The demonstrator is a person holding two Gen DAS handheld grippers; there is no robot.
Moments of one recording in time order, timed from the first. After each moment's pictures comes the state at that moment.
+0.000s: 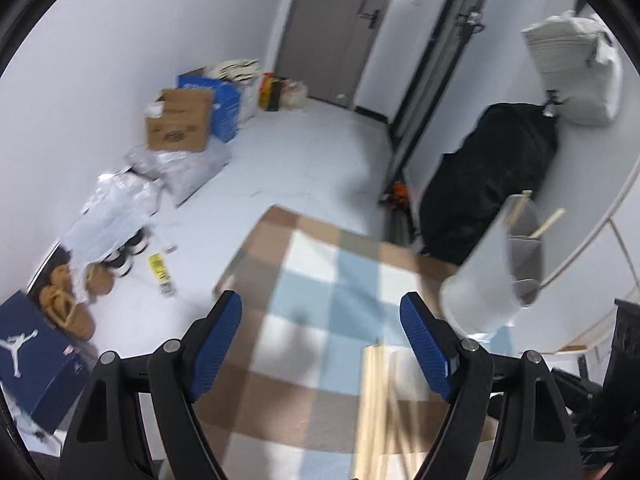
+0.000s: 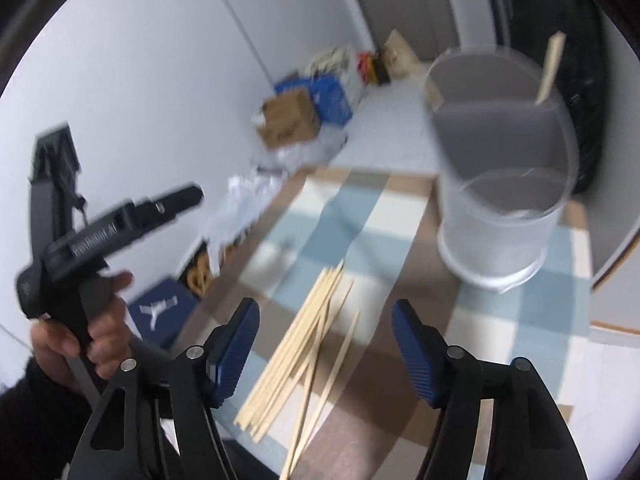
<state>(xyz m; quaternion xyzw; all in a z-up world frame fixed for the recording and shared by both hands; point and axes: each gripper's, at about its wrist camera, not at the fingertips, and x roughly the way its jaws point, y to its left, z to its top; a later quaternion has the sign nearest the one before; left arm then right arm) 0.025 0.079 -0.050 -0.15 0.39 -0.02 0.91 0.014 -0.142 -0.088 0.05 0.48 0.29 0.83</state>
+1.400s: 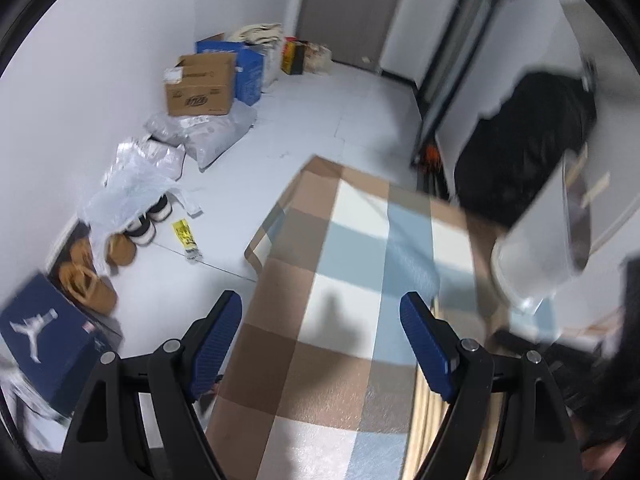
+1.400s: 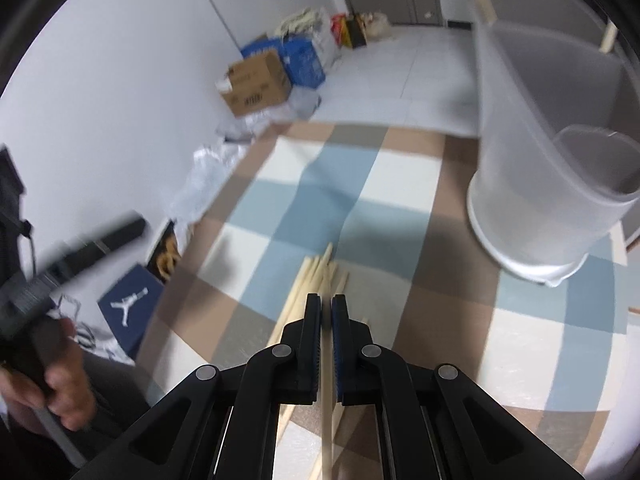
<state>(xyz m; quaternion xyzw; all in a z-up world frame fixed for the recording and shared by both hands) 0.029 0.075 -0.082 -0.10 0.46 0.00 0.88 0.046 -0.119 -0.112 0.07 0.50 0.24 0.83</state>
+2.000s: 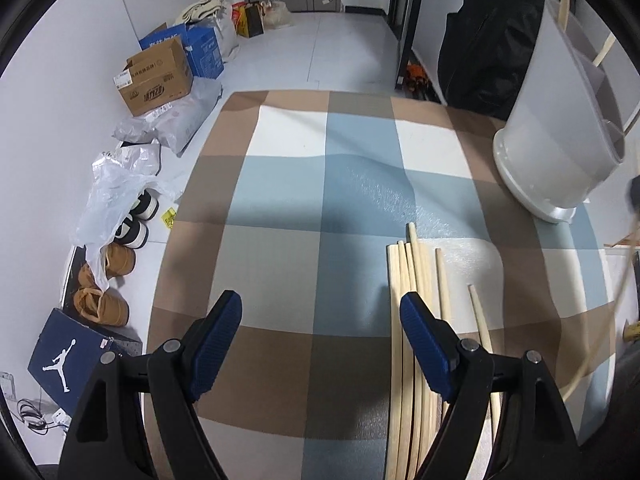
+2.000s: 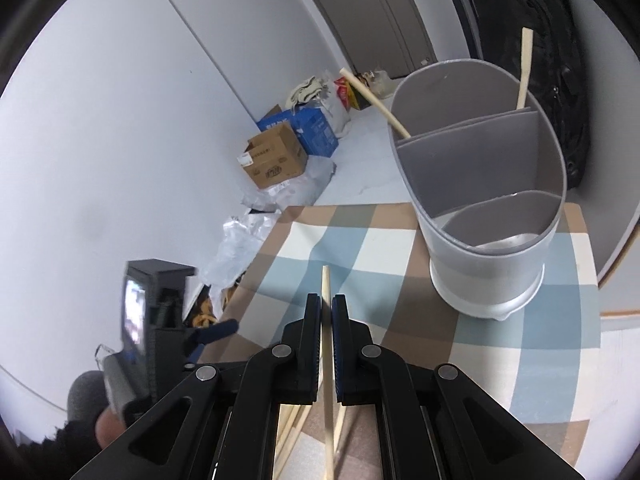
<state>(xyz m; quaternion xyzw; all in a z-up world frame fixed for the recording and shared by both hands) 0.047 0.020 -0.124 0.01 0.54 -0.01 0.84 0.039 -0.173 -0.066 0.14 0.41 0.26 0.86</state>
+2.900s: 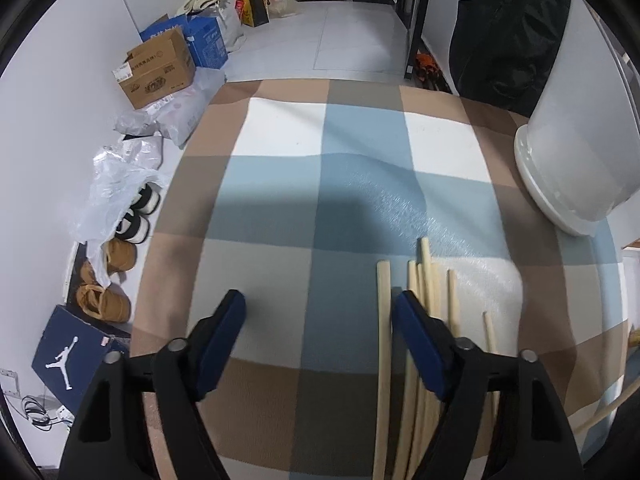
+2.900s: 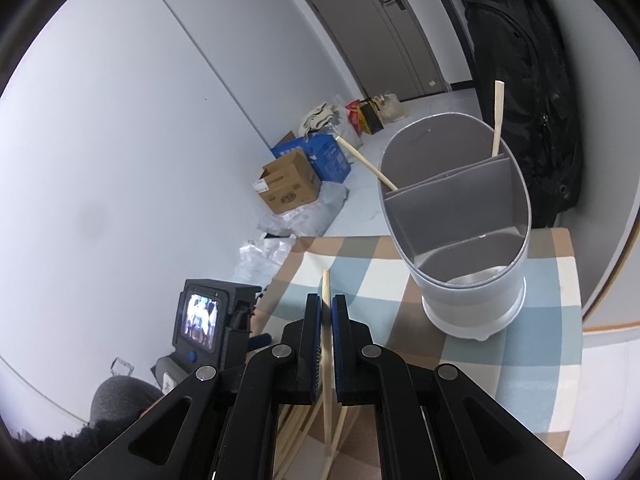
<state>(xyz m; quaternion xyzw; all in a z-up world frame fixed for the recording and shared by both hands) 0.065 0.007 -0.135 0.01 0.56 0.00 0.83 0.031 -0.202 -0.046 0.17 0.38 0.27 0.87</state>
